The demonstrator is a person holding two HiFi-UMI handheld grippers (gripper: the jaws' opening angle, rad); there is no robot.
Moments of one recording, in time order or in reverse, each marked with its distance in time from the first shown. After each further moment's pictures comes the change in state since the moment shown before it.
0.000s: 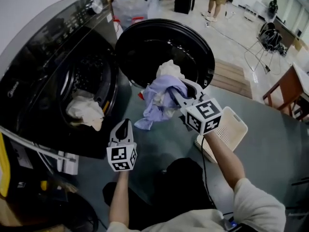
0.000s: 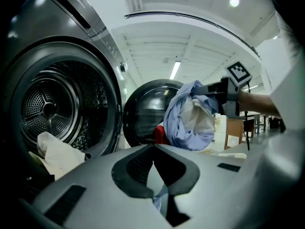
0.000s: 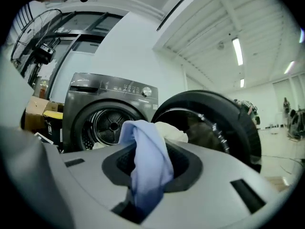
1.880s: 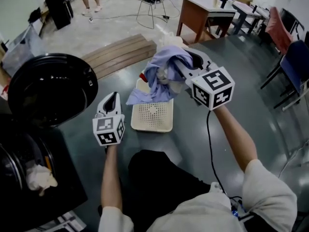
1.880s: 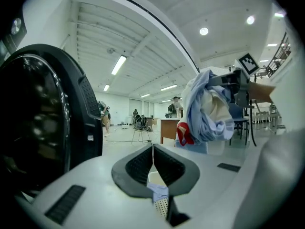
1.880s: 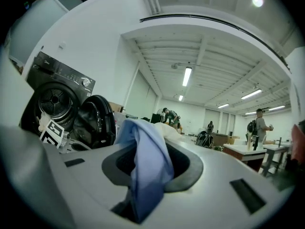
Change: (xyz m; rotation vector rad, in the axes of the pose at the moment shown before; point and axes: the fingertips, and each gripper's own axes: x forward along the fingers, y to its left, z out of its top) left arm 0.104 -0.384 0.056 0.121 0.007 -0.803; right arm -0.398 -0.180 0.049 -0.156 0.161 -0.805
